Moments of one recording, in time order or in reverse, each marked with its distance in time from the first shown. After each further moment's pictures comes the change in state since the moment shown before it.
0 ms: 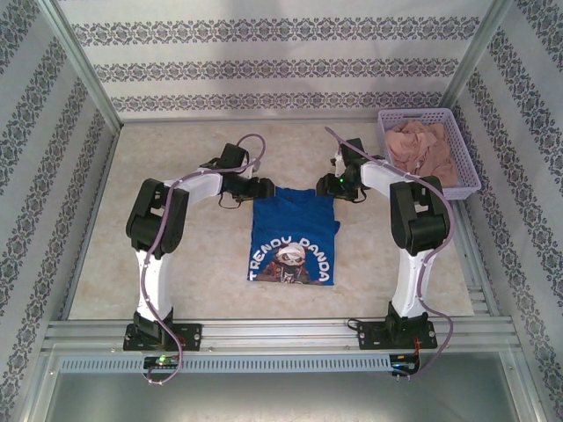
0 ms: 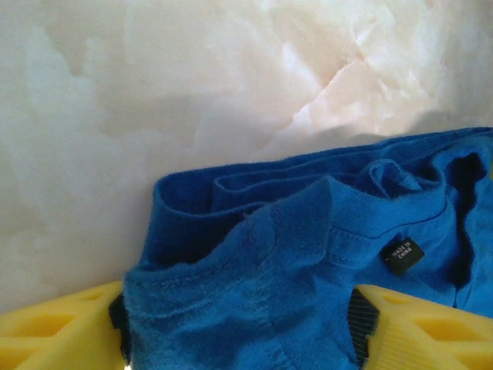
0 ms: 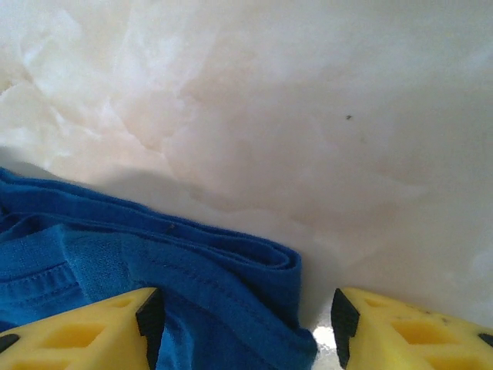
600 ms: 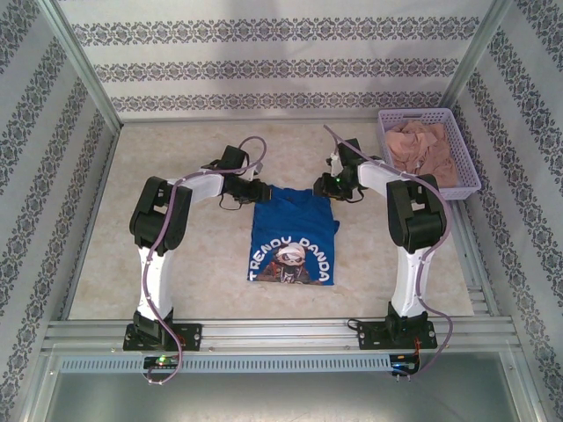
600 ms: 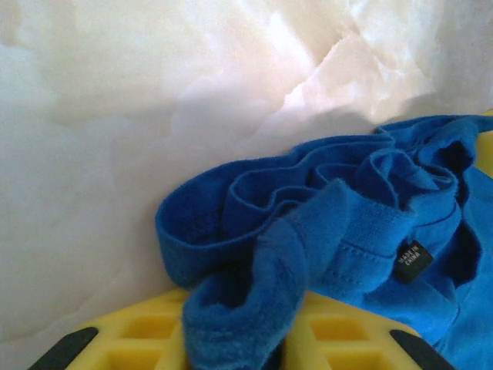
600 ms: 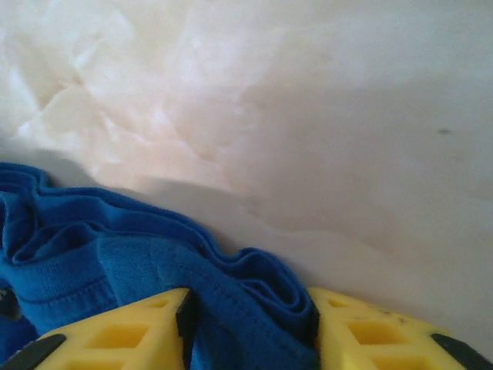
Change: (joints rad) left arm 0.003 0.045 0.004 0.023 0.080 0.014; right arm 0.016 0.035 0.012 0.043 -0.089 0.035
